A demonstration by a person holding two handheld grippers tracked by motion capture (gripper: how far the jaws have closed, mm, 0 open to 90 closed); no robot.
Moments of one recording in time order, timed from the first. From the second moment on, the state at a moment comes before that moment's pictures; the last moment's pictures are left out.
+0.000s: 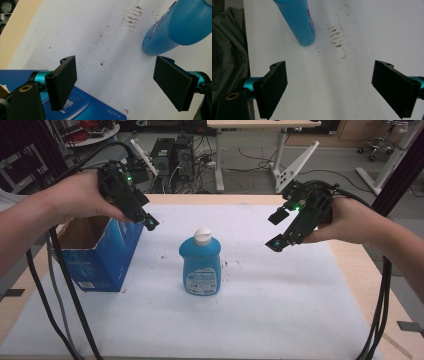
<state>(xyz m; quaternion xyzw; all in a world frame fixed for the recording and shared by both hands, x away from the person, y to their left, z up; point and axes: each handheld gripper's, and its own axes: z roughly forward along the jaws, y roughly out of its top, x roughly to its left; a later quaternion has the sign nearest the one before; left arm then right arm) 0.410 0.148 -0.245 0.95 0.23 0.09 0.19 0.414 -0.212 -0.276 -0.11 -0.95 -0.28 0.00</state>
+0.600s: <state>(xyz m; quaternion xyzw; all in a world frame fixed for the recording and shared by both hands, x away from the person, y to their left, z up) 0.408 0.150 -0.243 0.95 0.23 0.08 0.19 0.415 -0.171 -0.297 -0.07 -0.95 -0.31 0.01</state>
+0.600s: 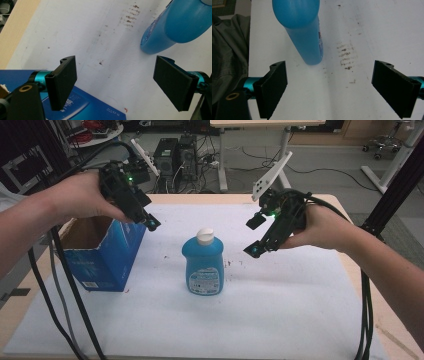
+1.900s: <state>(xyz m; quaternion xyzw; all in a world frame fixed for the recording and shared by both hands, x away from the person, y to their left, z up) 0.407 0.149 -0.245 0.95 0.23 0.08 0.19 0.401 -0.104 -0.333 -0.01 -0.95 -0.32 0.04</state>
